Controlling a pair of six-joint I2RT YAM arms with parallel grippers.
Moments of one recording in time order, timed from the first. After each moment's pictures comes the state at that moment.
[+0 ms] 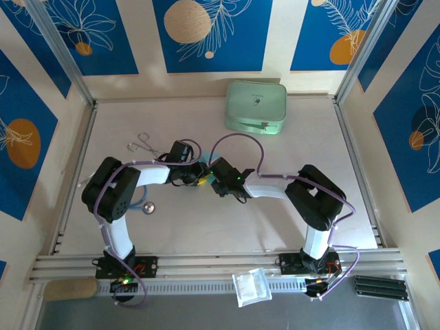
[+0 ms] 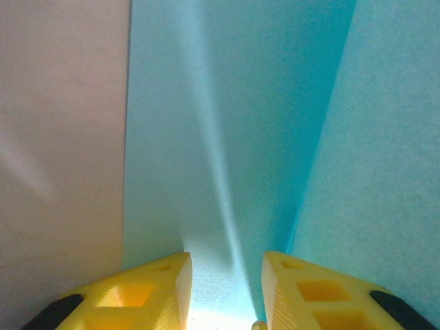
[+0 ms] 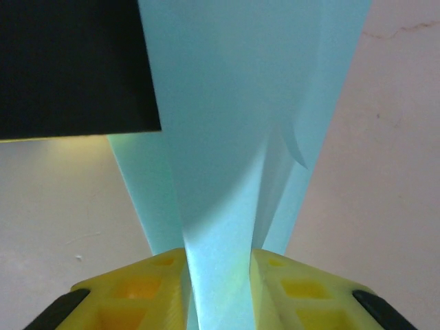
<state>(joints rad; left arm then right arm) -0.50 1.85 0.93 0.00 0.46 -1.07 0.86 1.79 0.98 -0.21 0.24 0.18</state>
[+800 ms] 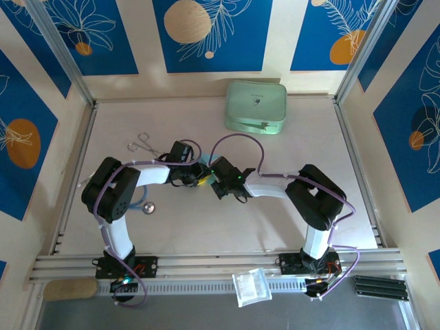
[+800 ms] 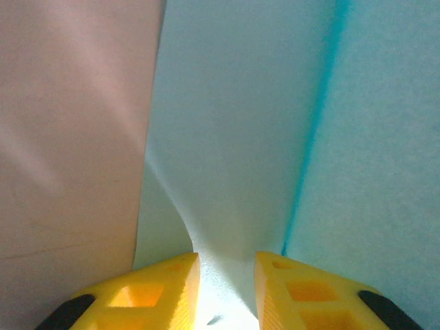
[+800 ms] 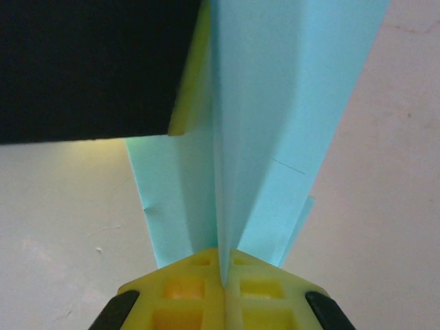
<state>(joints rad) -0.50 1.84 0.93 -0.03 0.45 -1.05 0.84 1.79 0.98 -0.21 0.16 0.16</state>
